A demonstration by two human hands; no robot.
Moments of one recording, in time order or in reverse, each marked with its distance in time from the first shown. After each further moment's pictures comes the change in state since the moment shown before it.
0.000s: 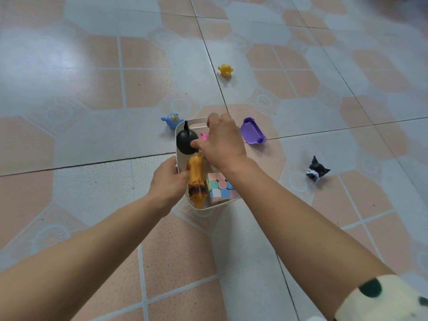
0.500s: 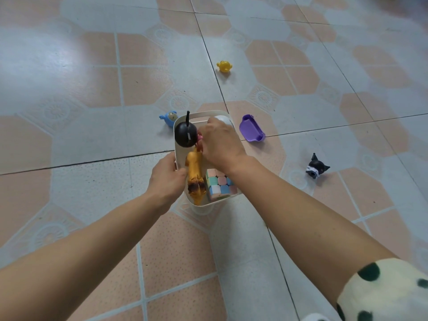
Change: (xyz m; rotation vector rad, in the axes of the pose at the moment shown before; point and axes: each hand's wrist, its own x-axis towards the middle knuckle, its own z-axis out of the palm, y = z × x) left_hand 0.000 0.002 0.001 0.009 0.009 0.044; right_hand -0.006 0.006 -0.002 -0.149 -0.060 -0.247
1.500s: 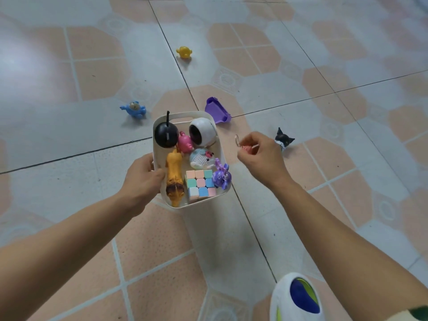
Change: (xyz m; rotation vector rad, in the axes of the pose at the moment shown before) left_hand -0.032 -0.006 0.020 0.027 -0.108 0.038; right_hand -0.135 0.106 -0.030 0.502 0.191 0.523
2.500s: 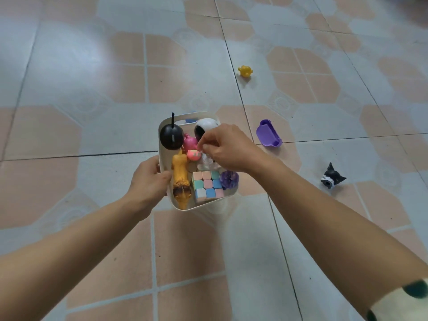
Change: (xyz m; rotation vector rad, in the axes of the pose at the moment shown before) left_hand 0.003 -0.013 -0.075 -0.090 0.207 -0.058; right_hand 0.041 -0.157 0.091 -0.238 -0.558 -0.419
